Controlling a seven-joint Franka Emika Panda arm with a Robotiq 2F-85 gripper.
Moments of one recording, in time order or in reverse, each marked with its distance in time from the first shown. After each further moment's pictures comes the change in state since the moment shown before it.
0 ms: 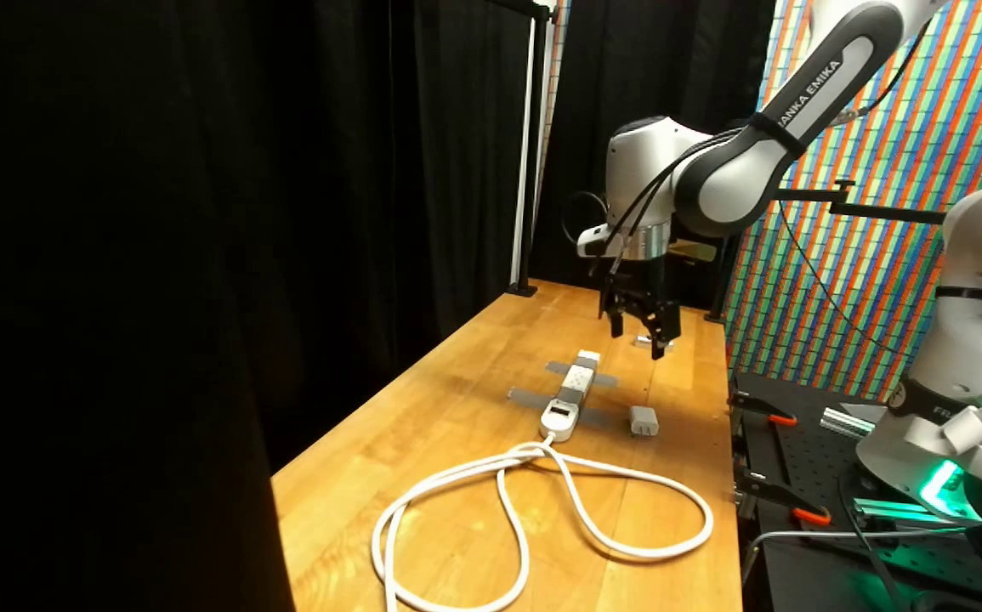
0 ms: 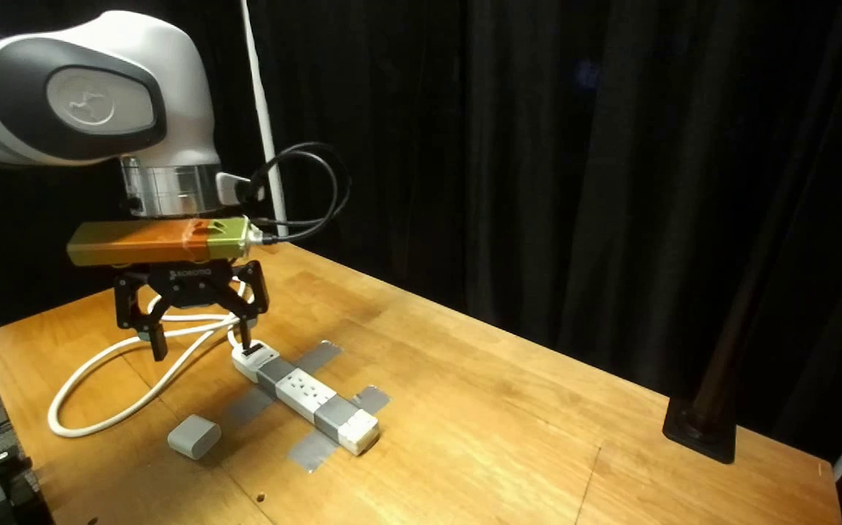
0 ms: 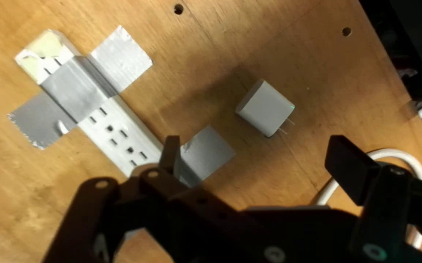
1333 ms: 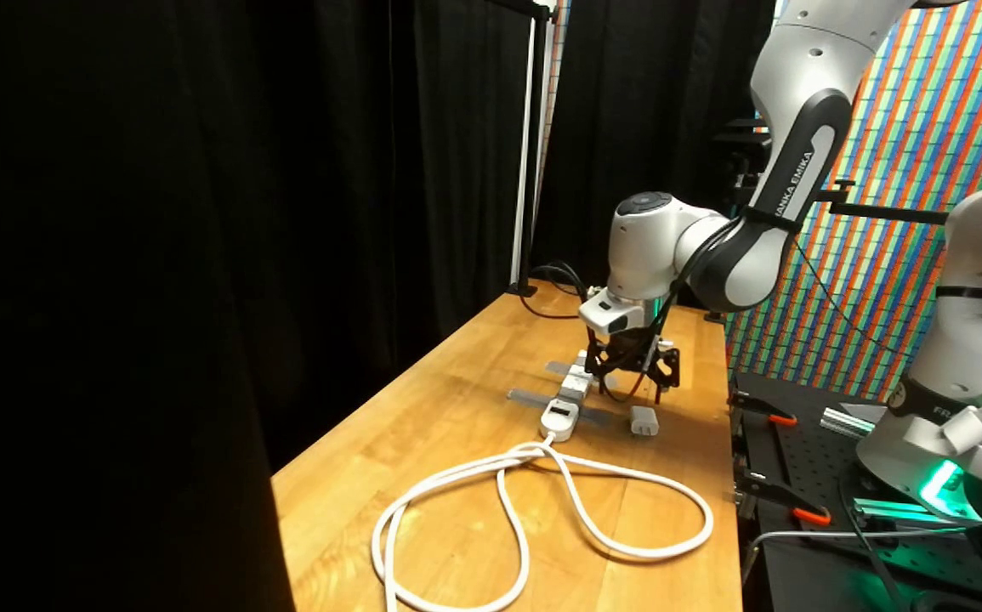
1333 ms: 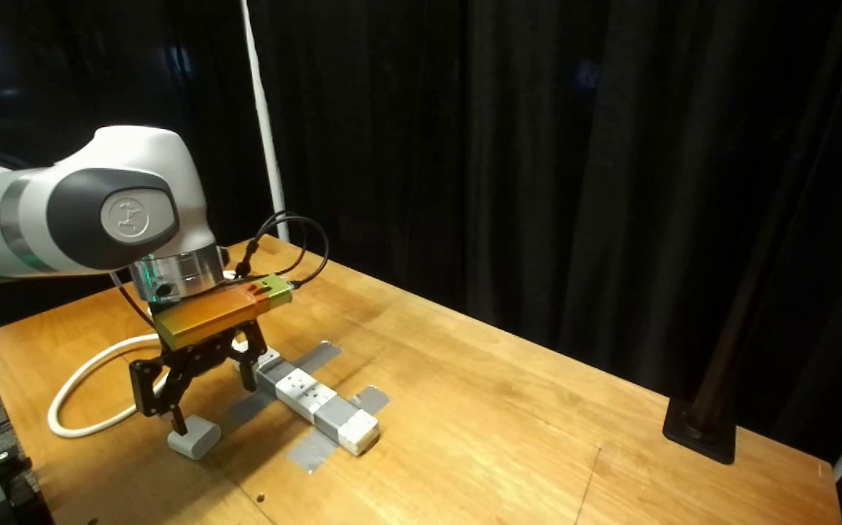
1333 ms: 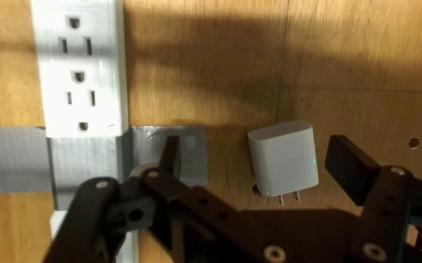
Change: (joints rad) arm -0.028 0.244 0.019 -0.037 -0.307 0.316 -0.389
